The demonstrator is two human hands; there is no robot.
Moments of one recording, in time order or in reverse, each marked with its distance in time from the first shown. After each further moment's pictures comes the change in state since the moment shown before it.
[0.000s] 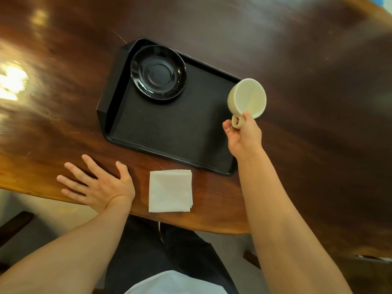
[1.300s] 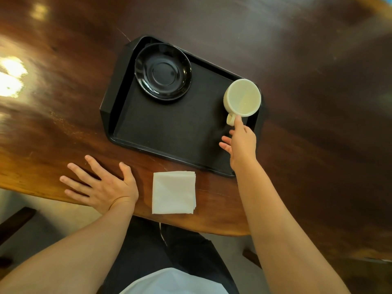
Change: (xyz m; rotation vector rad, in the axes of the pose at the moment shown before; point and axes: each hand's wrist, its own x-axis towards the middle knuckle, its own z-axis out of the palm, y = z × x) left_hand 0.000 -0.001 0.001 0.012 -0.004 0.001; right_hand 0.000 0.029 -0.004 -0.558 0.071 -0.116
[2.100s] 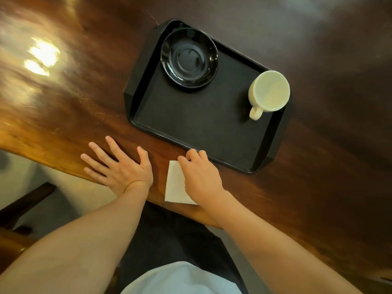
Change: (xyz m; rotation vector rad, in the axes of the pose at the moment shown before) left_hand -0.001 0.007 -0.009 0.082 -0.033 -0.022; right_hand -0.079 0.103 0.042 -1.495 -0.589 -0.948
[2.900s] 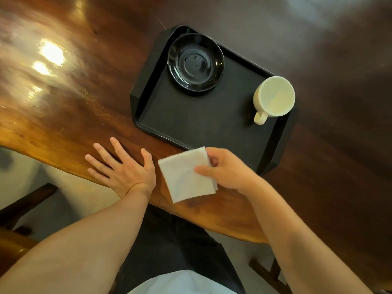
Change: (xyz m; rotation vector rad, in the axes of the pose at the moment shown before) left_hand 0.000 0.001 -0.005 0.005 -0.030 -0.001; right_hand -0.004 0.048 -0.055 0.835 -0.226 0.103
